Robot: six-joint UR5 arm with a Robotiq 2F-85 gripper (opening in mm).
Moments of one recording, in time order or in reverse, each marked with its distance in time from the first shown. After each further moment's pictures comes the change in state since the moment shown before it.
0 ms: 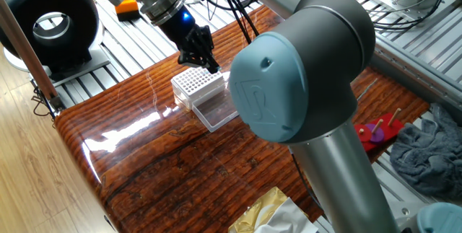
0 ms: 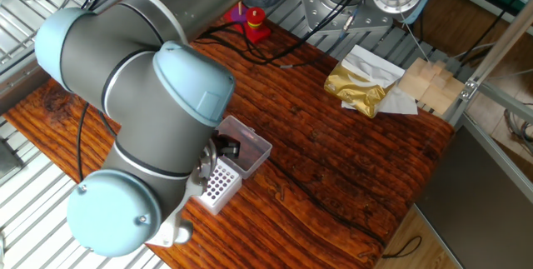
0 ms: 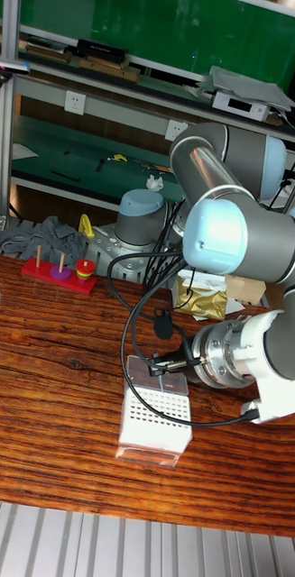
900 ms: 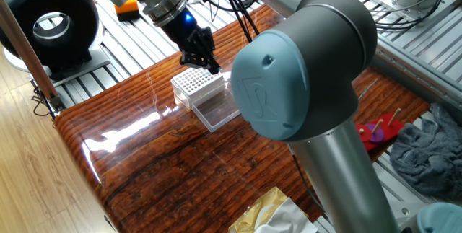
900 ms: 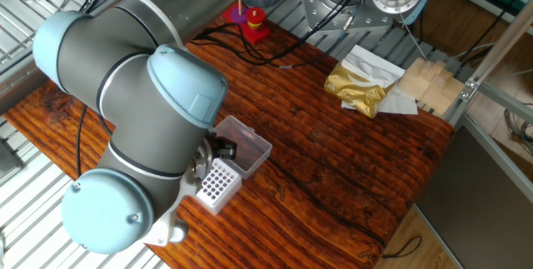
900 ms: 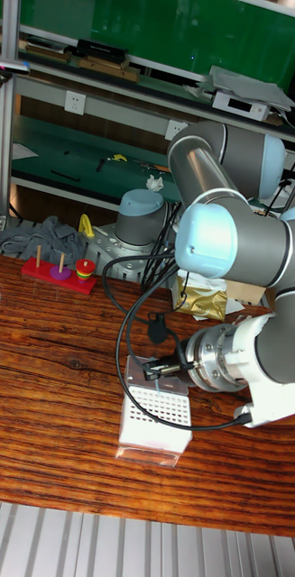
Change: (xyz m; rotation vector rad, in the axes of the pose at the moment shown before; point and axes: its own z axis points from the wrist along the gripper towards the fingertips) arm -0.006 -0.007 0.008 -0.002 -0.009 -0.012
